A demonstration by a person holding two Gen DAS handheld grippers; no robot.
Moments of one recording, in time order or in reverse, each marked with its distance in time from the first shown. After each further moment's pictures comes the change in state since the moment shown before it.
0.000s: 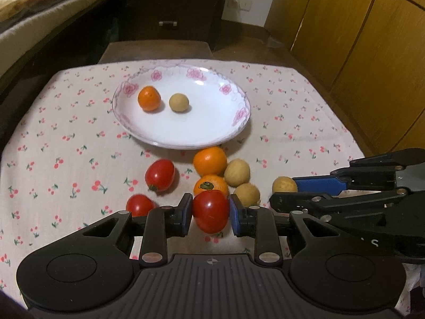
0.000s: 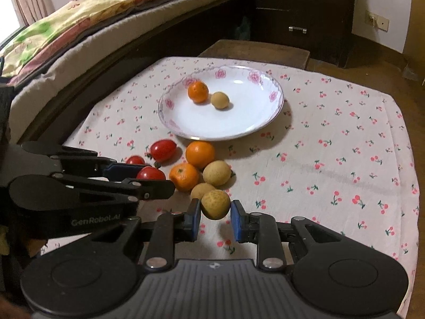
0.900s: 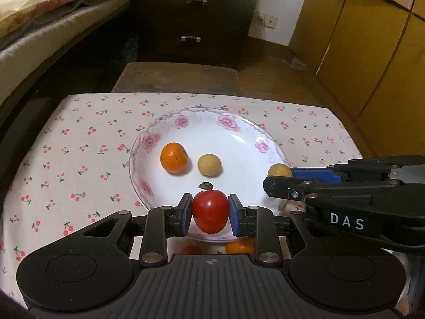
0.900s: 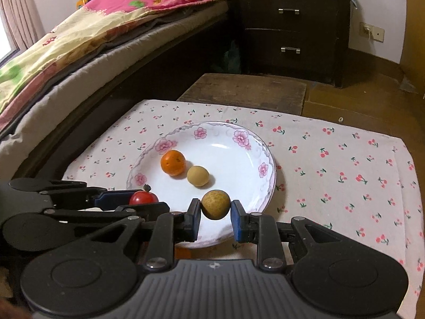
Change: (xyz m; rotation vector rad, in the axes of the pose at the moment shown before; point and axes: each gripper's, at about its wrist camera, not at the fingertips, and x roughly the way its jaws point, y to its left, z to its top) left arm 0.037 0.029 0.069 -0.072 -0.046 0.067; right arm 0.045 -0.027 0.084 0.042 -0.081 -0.009
